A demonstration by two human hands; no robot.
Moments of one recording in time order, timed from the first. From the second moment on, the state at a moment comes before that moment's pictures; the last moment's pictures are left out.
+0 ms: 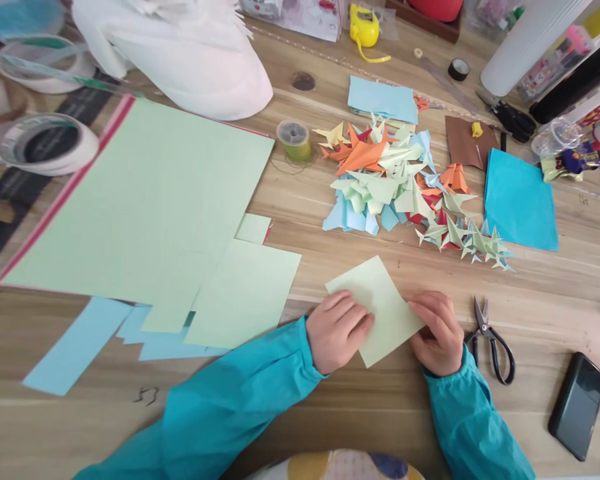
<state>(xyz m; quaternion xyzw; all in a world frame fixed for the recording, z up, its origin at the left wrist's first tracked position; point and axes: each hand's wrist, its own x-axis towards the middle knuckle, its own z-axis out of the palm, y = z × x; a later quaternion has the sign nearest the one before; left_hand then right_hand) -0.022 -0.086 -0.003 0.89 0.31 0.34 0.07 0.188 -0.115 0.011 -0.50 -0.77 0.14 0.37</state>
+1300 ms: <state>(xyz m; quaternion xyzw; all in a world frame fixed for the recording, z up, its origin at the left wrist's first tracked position) -0.038 -0.085 0.008 0.78 0.45 0.38 0.22 0.187 -0.123 0.005 -0.65 -0.65 0.14 0.37</state>
